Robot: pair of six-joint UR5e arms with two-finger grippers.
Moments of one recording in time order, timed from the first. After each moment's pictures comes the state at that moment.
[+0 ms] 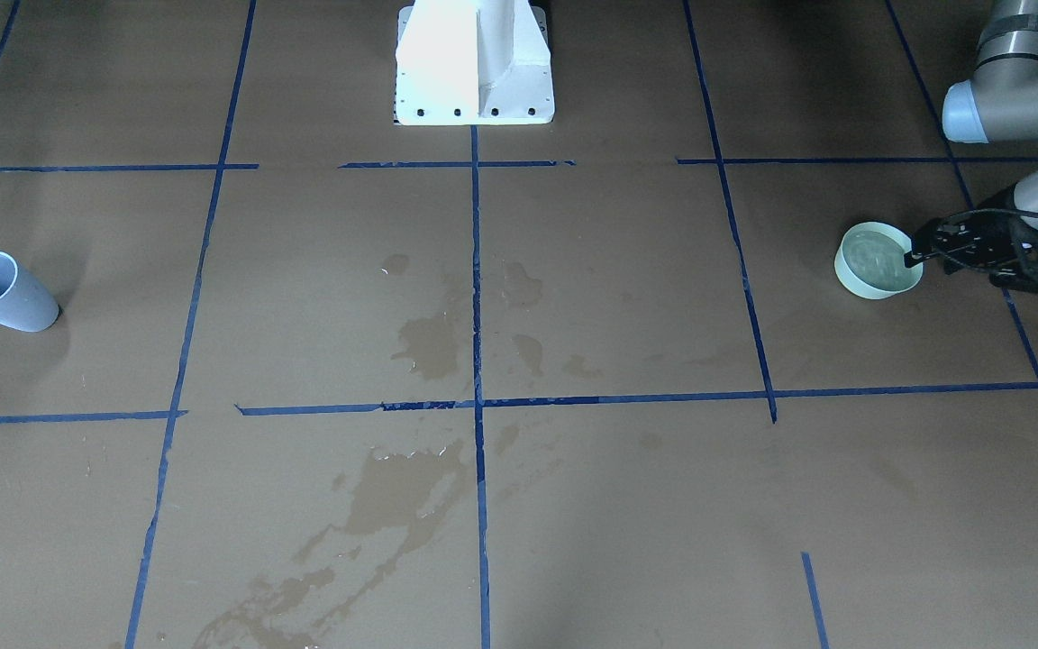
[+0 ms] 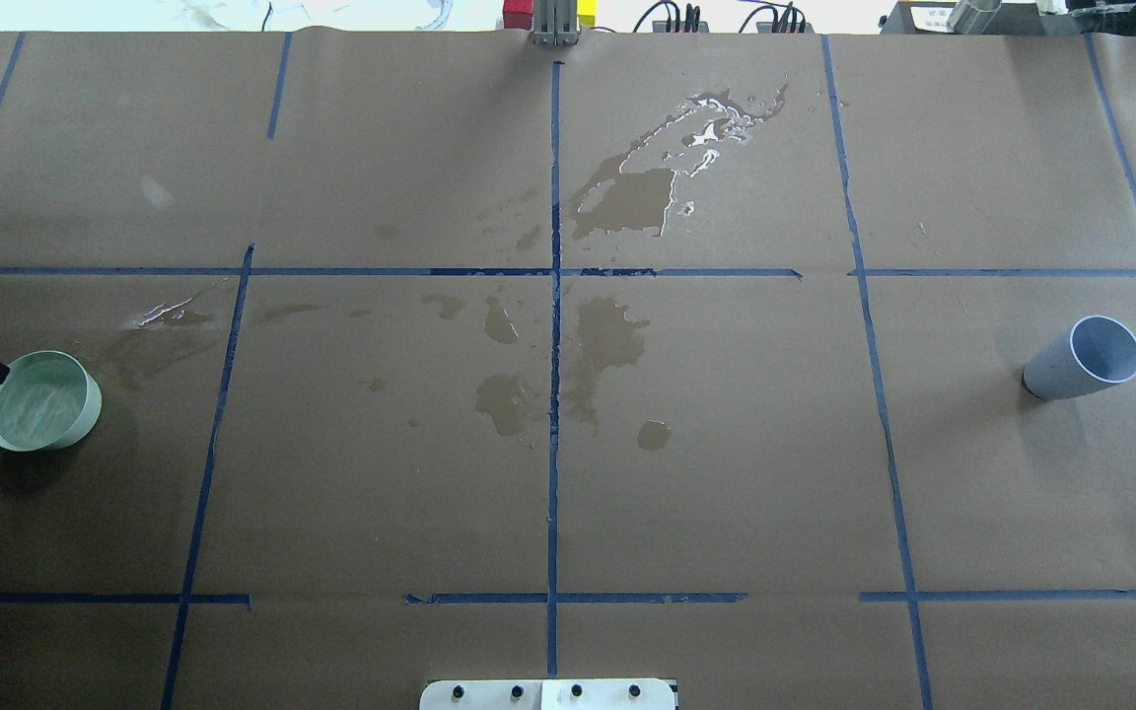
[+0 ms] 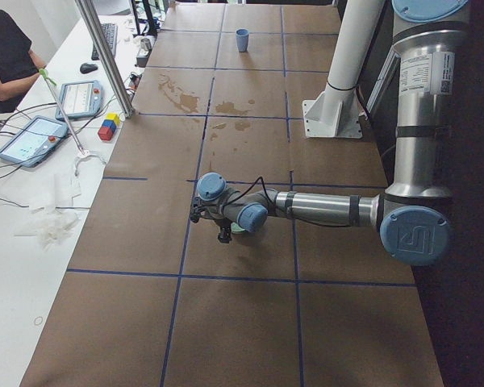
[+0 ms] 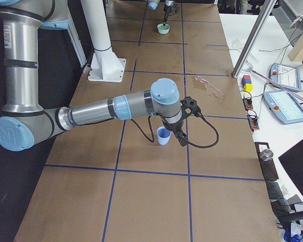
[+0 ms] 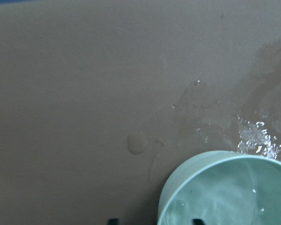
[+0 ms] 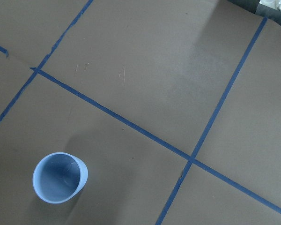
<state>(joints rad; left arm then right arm) -1.14 -1.51 -1.59 -2.01 -2.41 -0.46 1.66 -1.63 1.91 -1.57 2.43 -0.38</state>
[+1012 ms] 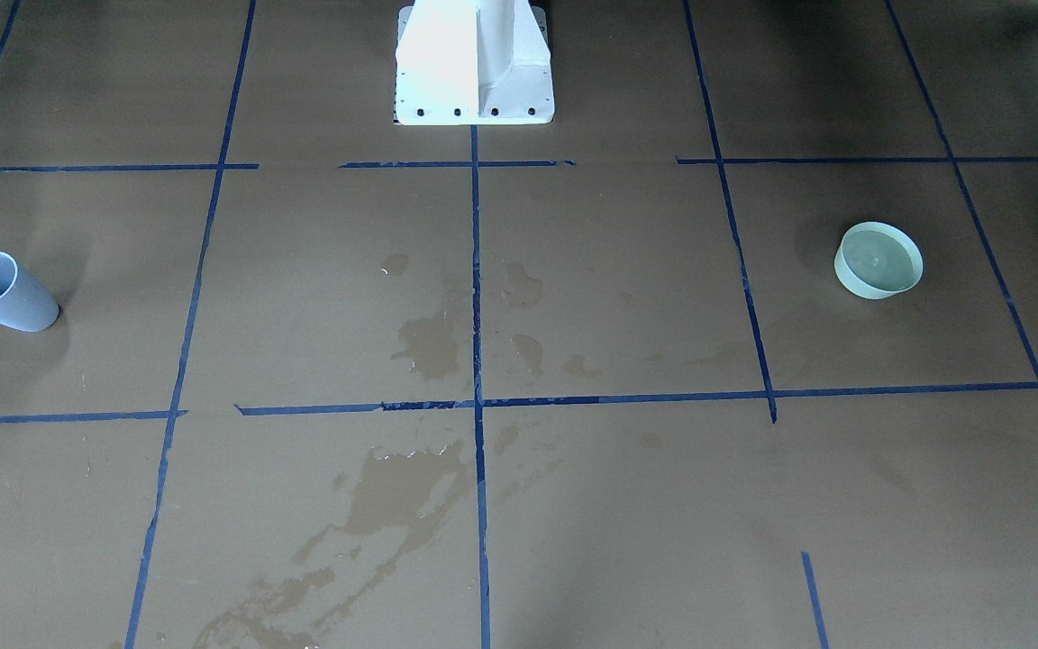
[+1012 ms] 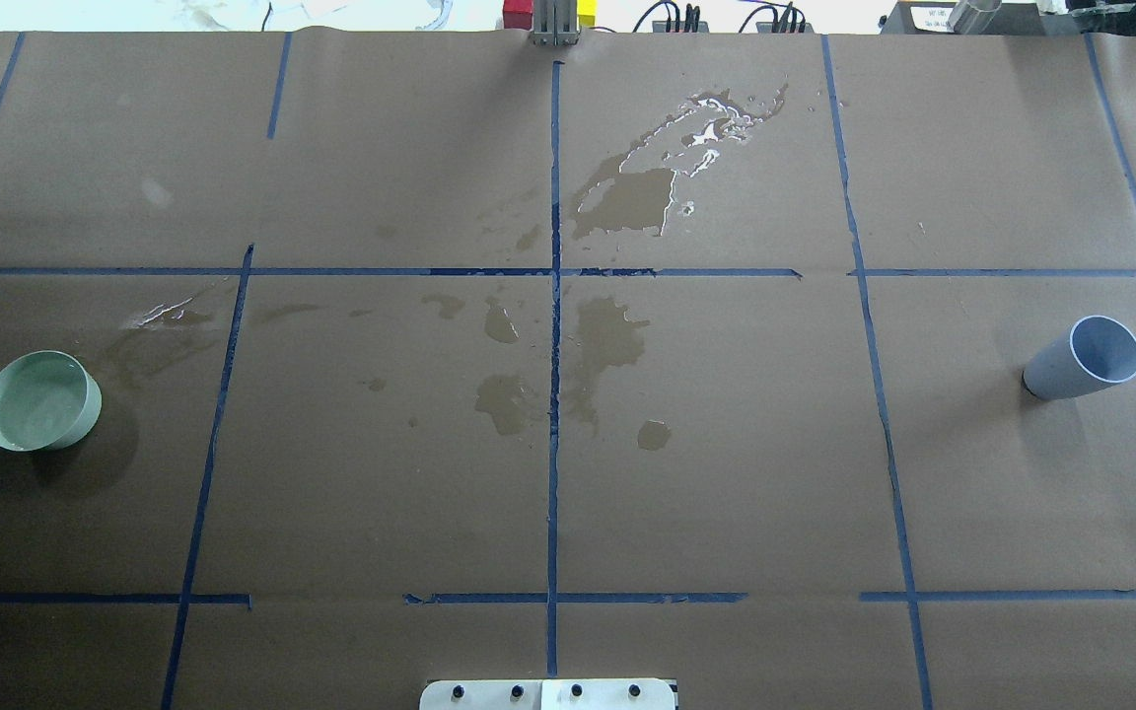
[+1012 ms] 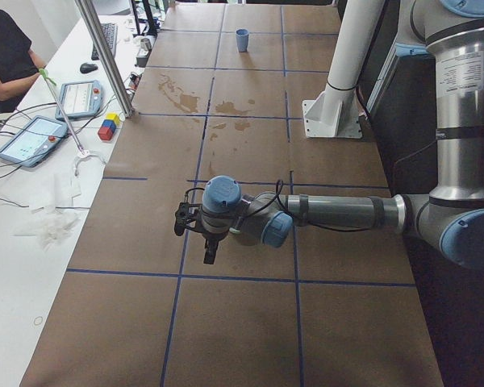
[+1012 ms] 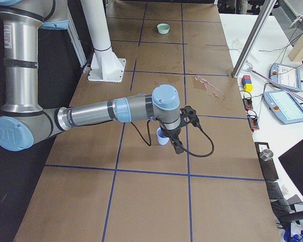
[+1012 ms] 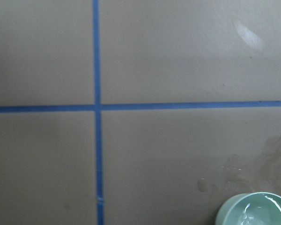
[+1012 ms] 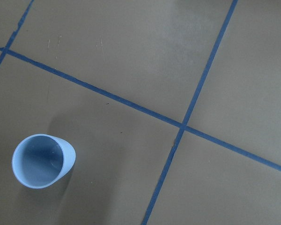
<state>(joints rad) -1.50 -1.43 -1.73 -1.88 -2.39 -0.24 1.62 -1.64 1.88 -1.67 2.37 -0.32</state>
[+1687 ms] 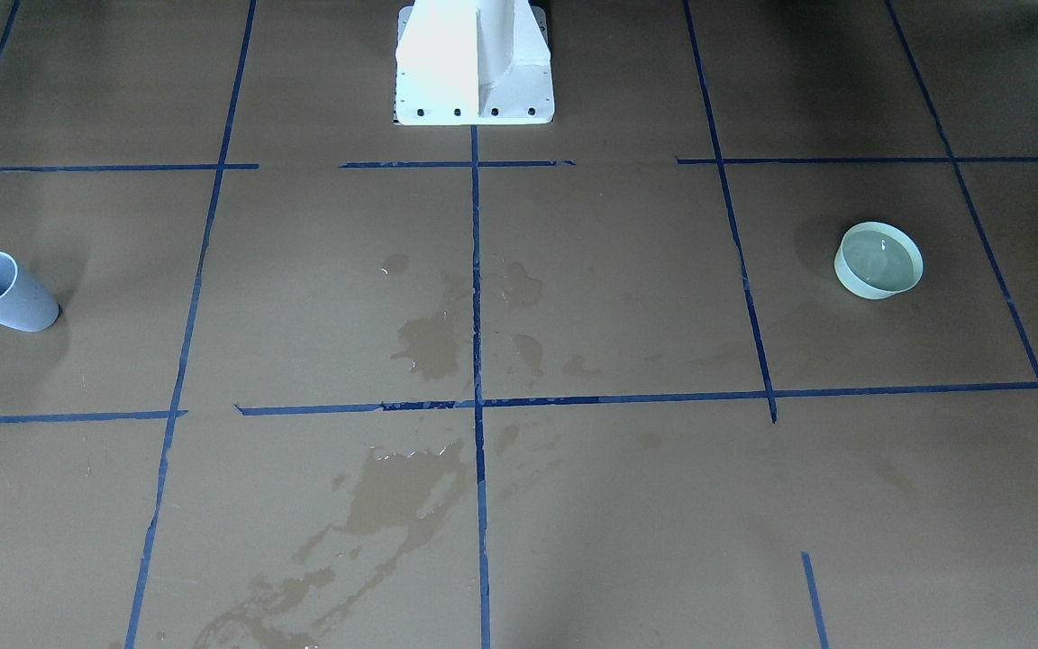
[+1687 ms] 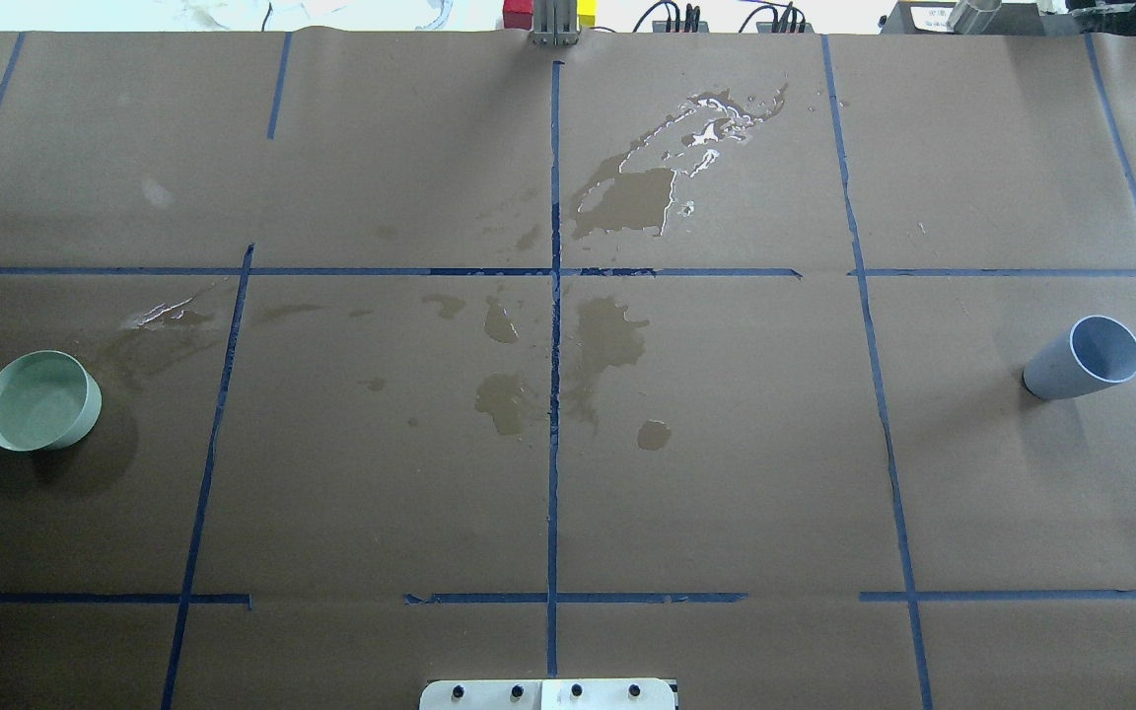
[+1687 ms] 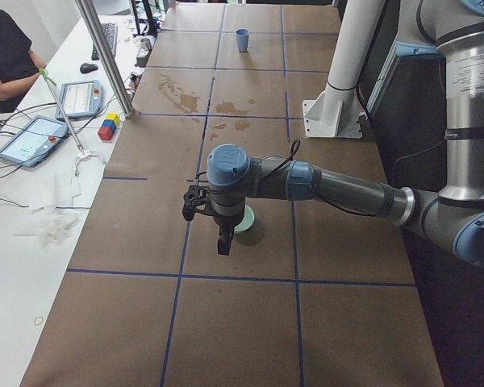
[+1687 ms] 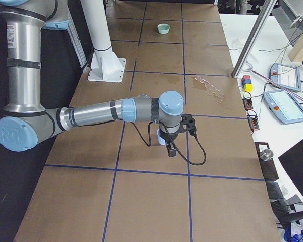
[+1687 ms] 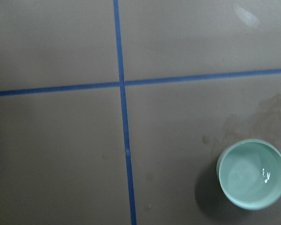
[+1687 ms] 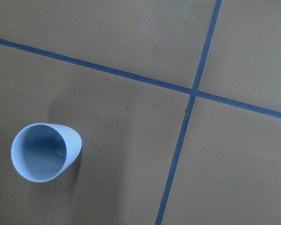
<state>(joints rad) -1.61 -1.41 -1.95 -1.35 -2.39 0.12 1.56 -1.65 1.87 -1.73 2.36 -0.22</state>
